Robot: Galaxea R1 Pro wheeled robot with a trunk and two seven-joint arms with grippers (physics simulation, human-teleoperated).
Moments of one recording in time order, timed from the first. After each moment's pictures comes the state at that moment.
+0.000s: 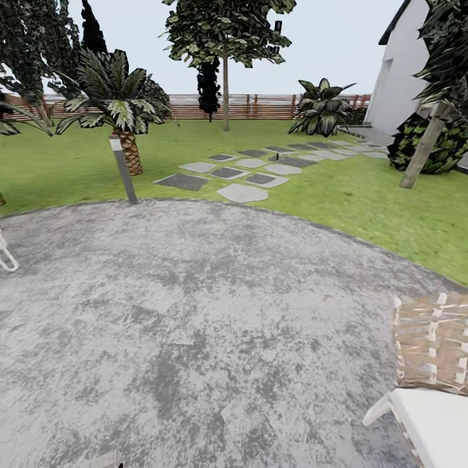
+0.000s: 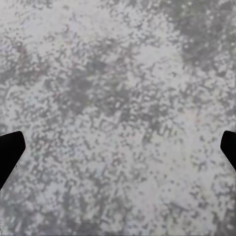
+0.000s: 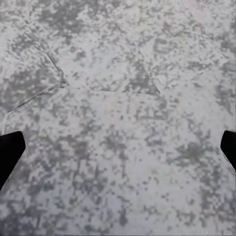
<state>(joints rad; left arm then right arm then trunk) -0.30 0.13 0.14 -0.22 0.14 -0.29 0.01 -0.09 -0.04 -0.08 -0.48 0.04 -0.34 0.08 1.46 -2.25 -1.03</state>
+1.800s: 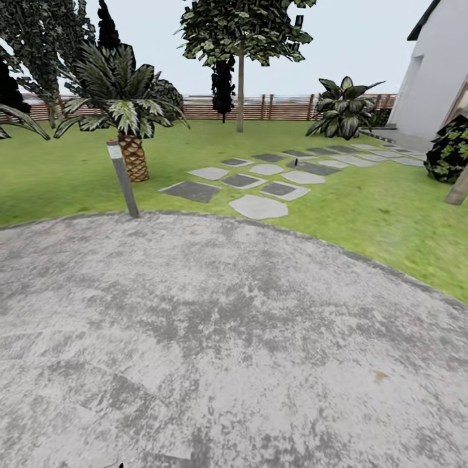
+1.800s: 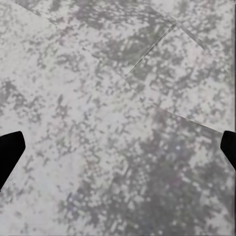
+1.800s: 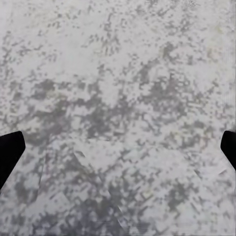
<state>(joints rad) -0.30 0.13 0.14 -0.22 0.14 -0.29 0.01 -0.09 -0.04 -0.08 -0.48 0.04 -0.34 0.08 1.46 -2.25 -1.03</state>
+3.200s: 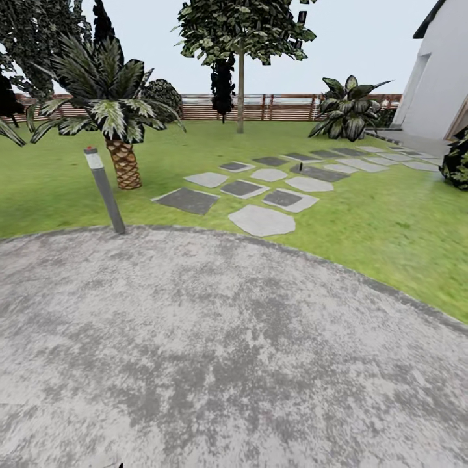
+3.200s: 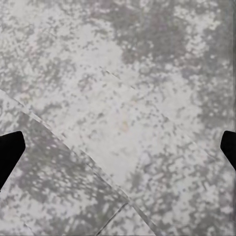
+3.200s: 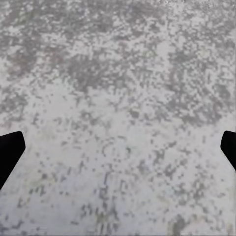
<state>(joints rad) -0.30 0.13 0.14 -0.22 0.14 -0.29 0.01 -0.09 -0.04 -0.08 -0.48 0.04 -0.34 0.08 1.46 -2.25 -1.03</state>
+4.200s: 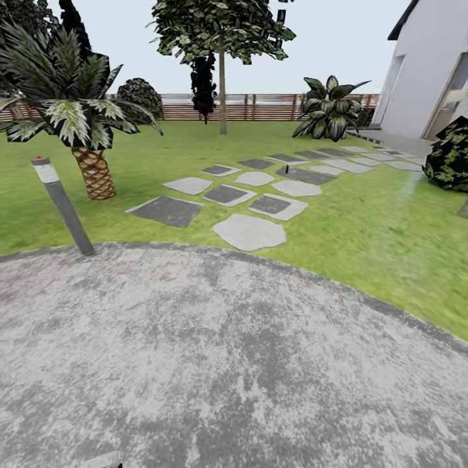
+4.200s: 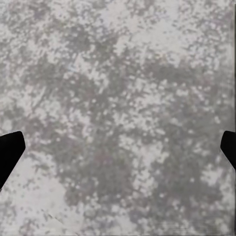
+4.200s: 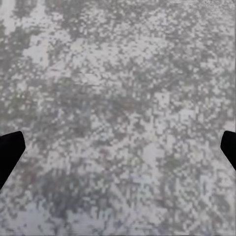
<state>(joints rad) -0.30 0.13 0.14 -0.22 0.14 -0.29 0.01 -0.09 -0.04 -0.08 -0.48 0.04 -0.34 0.08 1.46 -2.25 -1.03</state>
